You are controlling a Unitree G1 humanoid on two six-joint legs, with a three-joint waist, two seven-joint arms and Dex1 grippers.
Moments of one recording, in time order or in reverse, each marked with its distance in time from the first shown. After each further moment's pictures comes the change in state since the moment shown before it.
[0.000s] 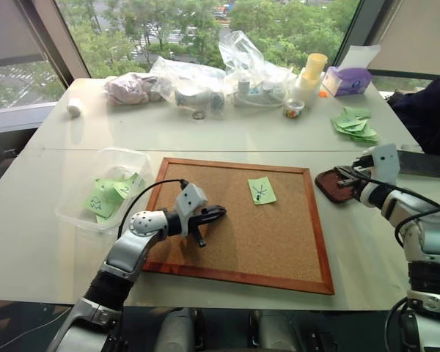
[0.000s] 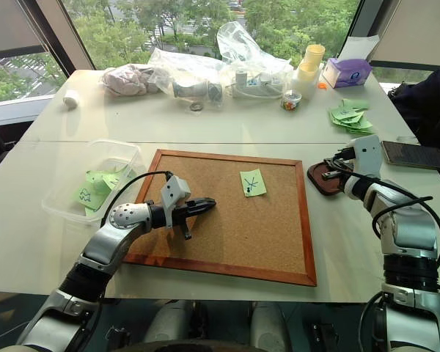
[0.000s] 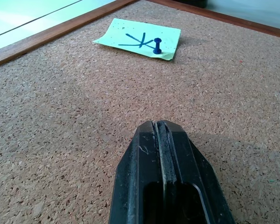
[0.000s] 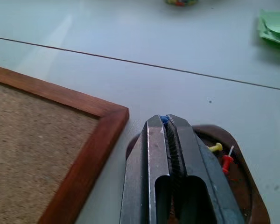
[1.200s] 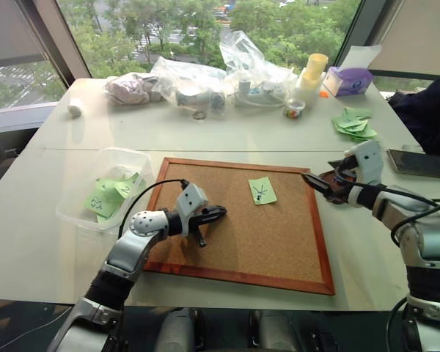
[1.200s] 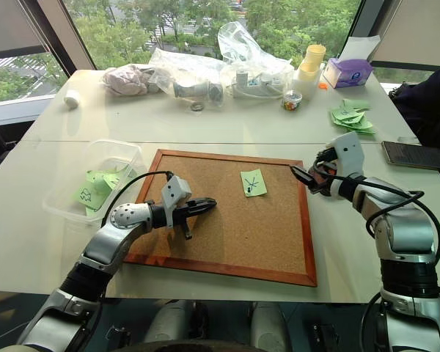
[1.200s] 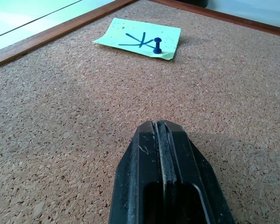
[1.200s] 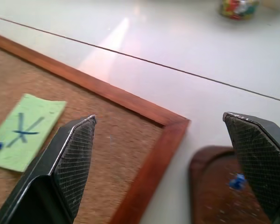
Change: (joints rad) left arm -0.003 -0.002 0.000 0.001 0.006 -0.005 0.001; right arm 0.020 -0.004 0.096 -0.301 0.097 0.155 0.078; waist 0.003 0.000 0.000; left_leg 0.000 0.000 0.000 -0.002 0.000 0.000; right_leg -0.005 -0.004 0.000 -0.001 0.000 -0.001
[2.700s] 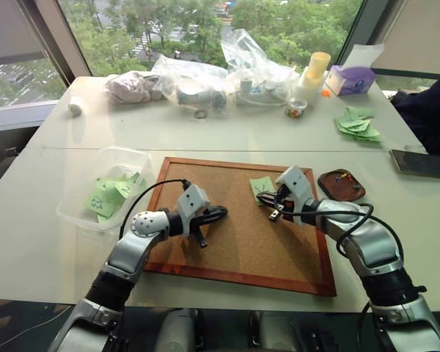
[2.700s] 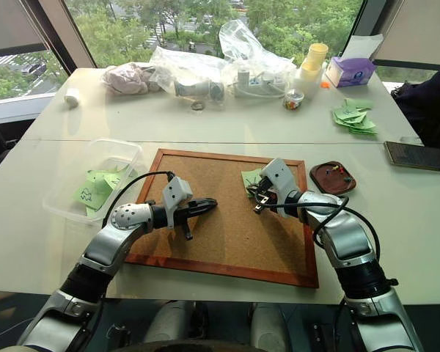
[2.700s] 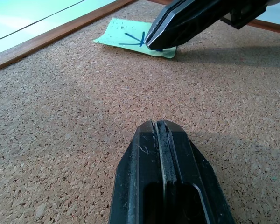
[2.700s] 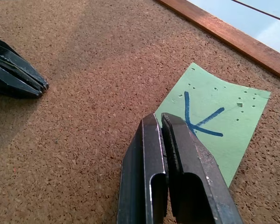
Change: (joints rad) left arm 0.007 0.001 0.000 -0.011 0.019 -0.016 0.000; right arm -0.019 0.073 0.276 -0.030 -0.104 -0.097 0.071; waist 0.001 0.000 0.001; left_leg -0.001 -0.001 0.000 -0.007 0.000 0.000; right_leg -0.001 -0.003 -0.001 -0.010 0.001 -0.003
